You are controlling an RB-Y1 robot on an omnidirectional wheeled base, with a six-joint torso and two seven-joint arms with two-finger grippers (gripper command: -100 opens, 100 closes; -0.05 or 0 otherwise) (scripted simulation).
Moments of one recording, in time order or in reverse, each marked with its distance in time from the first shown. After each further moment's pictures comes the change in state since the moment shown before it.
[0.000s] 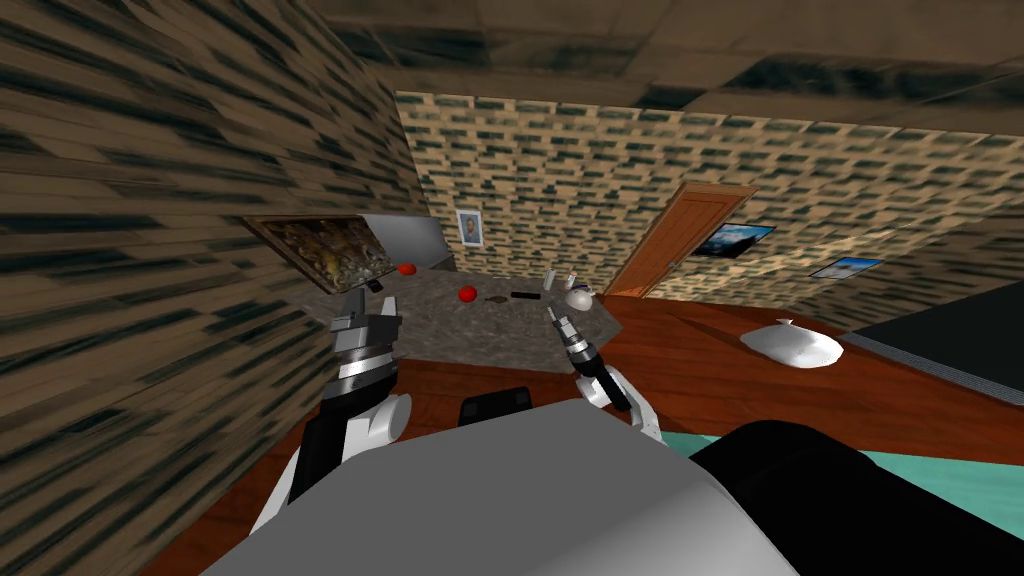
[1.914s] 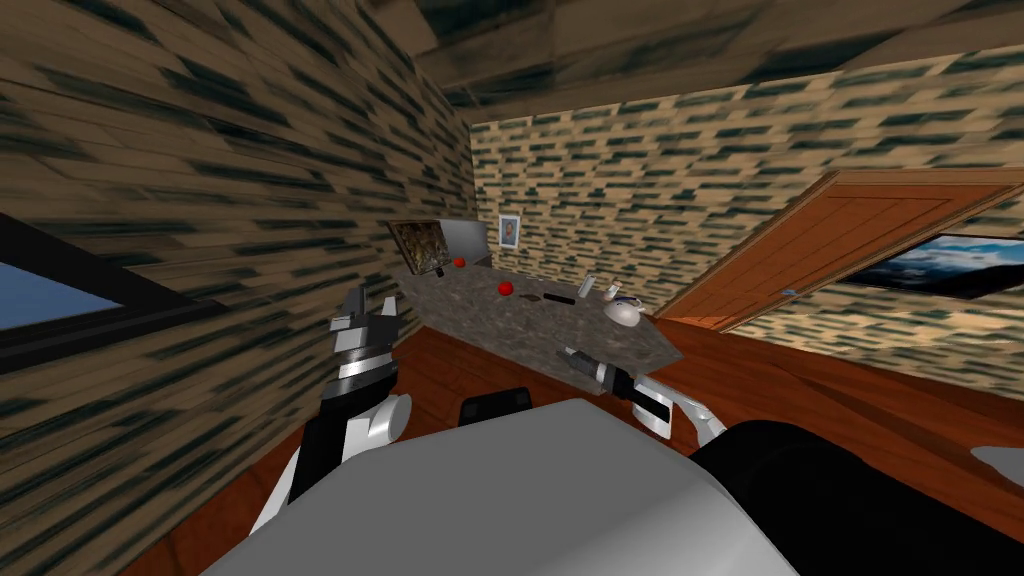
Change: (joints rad) left arm 0.000 0.000 0.000 0.000 0.000 0.000 0.000; right arm 0.087 -0.606 0.133 0.400 0.187 0.001 0.010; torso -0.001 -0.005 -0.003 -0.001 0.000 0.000
